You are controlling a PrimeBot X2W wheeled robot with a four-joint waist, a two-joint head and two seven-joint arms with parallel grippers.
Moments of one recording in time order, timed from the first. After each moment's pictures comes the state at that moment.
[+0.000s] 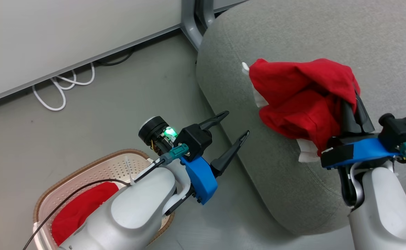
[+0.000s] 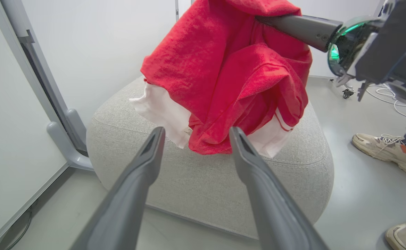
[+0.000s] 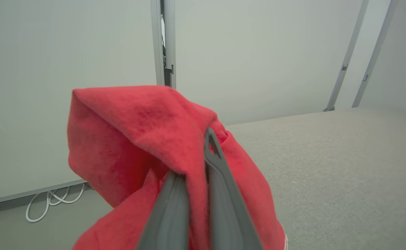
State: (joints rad) left arm -0.83 0.13 -1.00 0.57 -0.50 -0.10 -0.22; right arm -0.46 -0.07 -0.08 0.37 0.04 0.13 -0.26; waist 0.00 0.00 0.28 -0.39
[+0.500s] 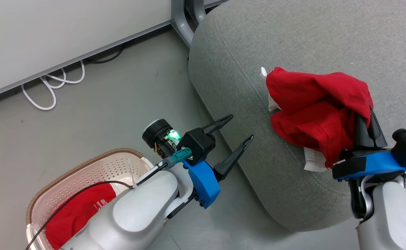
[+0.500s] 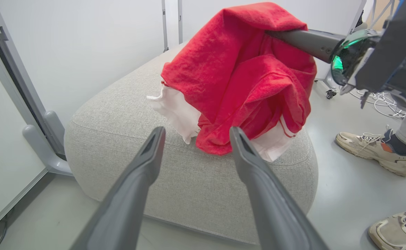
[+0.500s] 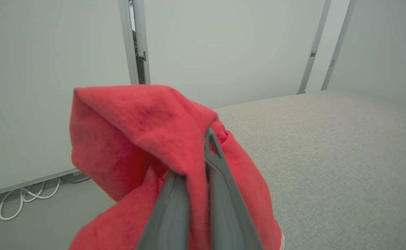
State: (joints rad) left arm -0.82 0.14 -1.02 0.55 -0.51 -0.10 -0.21; right arm -0.39 -0.06 -0.15 0.34 0.05 0.13 -0.26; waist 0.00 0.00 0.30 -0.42
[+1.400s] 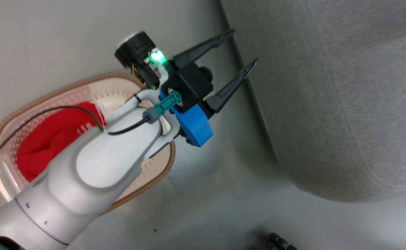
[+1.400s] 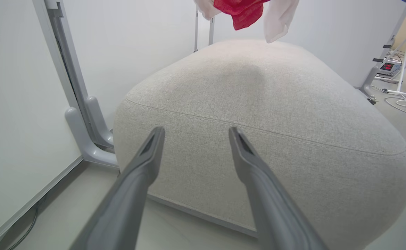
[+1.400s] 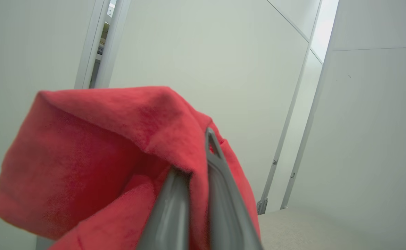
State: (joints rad) left arm -1.08 0.26 -0.99 0.35 -0.41 -0.07 -0.17; right arm -0.93 -0.36 -0.45 0.23 0.09 0.13 -0.26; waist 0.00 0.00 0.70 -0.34
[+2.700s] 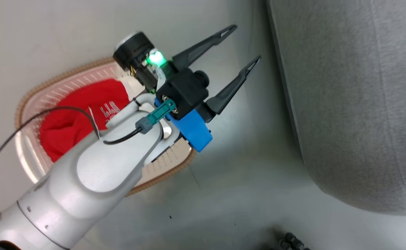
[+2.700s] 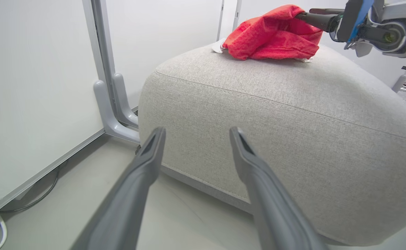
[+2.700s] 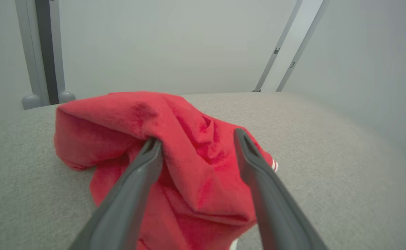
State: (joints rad) left arm -1.08 0.27 -1.00 0.32 -0.42 -0.03 -0.23; right arm -0.80 -0.32 -0.59 0.51 0.00 0.13 -0.26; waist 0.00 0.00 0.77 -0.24
